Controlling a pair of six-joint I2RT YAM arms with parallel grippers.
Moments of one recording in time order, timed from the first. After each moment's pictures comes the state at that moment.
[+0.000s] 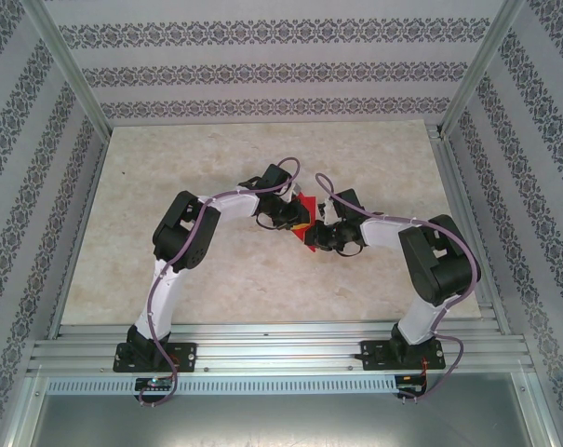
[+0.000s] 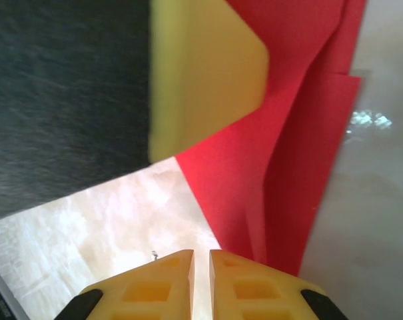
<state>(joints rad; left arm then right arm) -0.59 2.29 1.60 -0.32 0.65 -0.79 0.38 1.74 0.83 -0.13 -0.54 0.52</state>
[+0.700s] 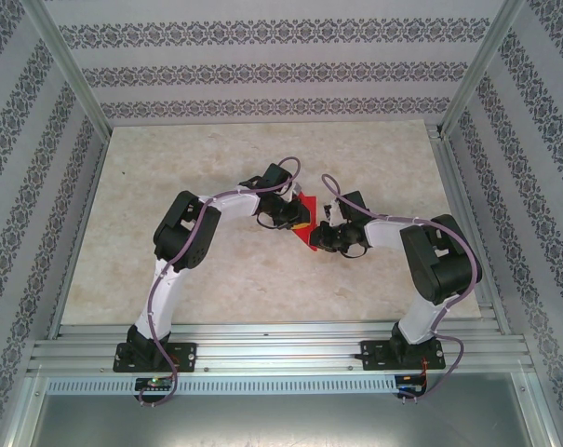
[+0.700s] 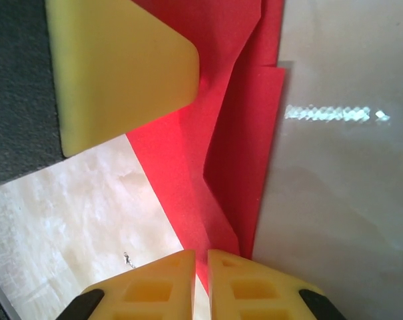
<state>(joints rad) -0.59 2.30 1.62 -0.32 0.65 -0.79 0.34 1.74 0.79 -0.10 -0.55 0.52</state>
